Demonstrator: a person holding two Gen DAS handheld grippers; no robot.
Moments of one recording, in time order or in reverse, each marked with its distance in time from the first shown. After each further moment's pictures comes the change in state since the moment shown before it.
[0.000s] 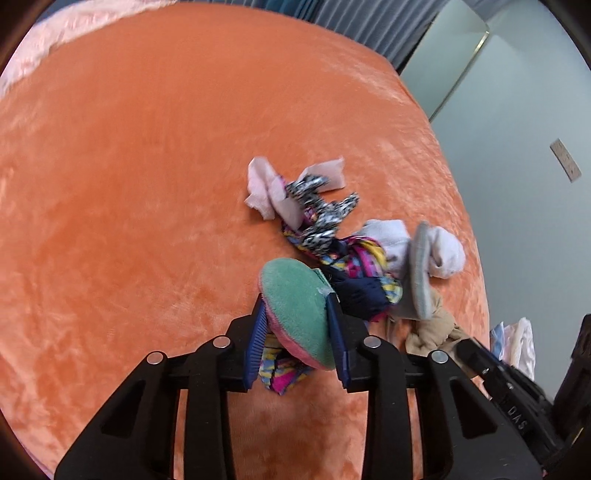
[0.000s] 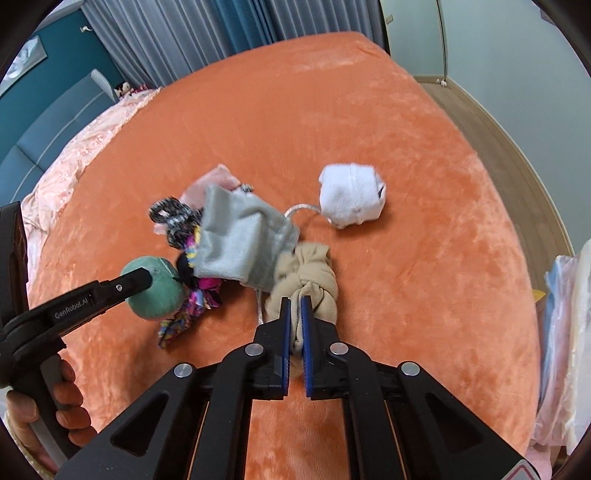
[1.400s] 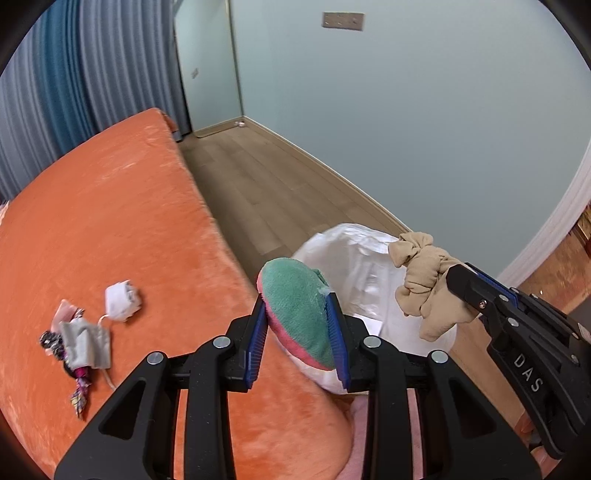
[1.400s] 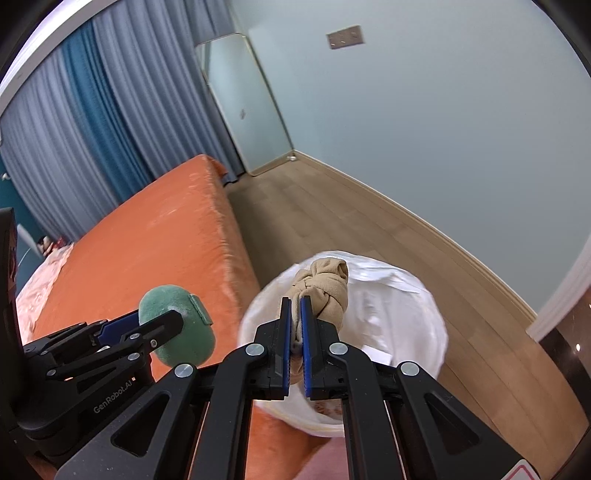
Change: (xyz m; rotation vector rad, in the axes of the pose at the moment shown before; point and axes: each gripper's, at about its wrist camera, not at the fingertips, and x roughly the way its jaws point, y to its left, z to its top) left arm -0.070 -0.383 -0.148 0.789 -0.058 -0.170; right arm -0.245 -0.248 -0.086 0.412 -0.408 -0.284
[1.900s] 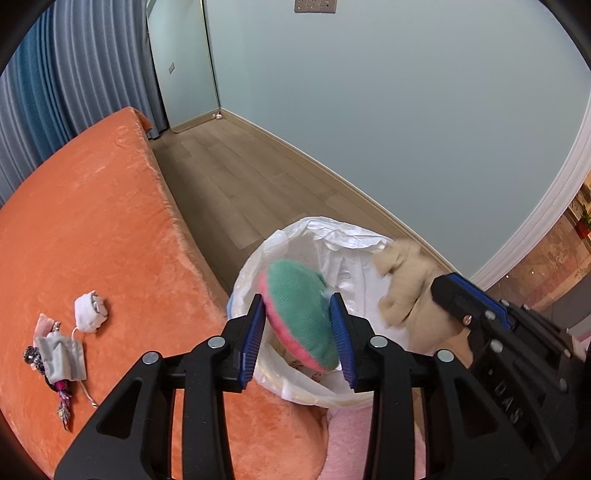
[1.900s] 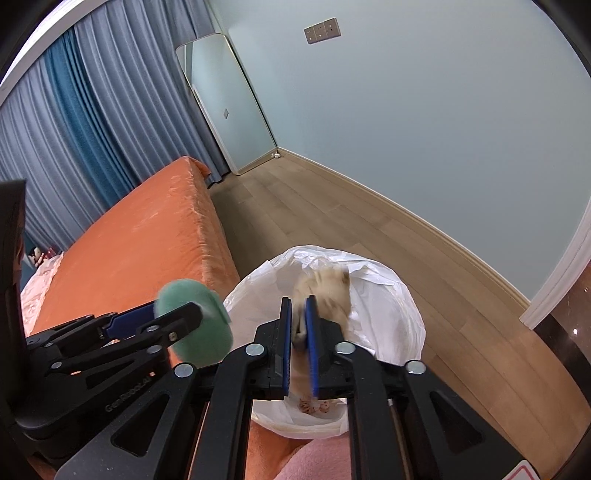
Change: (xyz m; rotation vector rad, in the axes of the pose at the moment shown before) left arm 0.027 -0.036 0.013 0.043 0.047 -0.047; right arm 0.005 -0.018 -0.003 0.038 0.007 -0.034
